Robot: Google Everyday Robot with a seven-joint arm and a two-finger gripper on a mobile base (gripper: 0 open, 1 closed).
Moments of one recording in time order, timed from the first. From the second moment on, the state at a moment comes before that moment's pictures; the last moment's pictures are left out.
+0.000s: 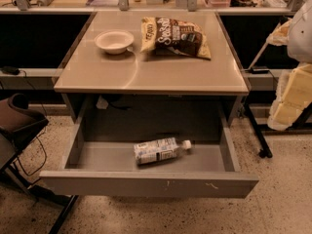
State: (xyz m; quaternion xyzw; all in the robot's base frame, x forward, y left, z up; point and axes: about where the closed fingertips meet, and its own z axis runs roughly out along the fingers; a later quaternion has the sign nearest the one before) arm 0.438 -0.216 0.978 -0.60 0.78 -0.04 0.16
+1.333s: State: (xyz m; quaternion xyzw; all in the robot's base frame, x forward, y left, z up) arm 0.421 -0.084 0.829 -0.72 0.66 0.09 0.19
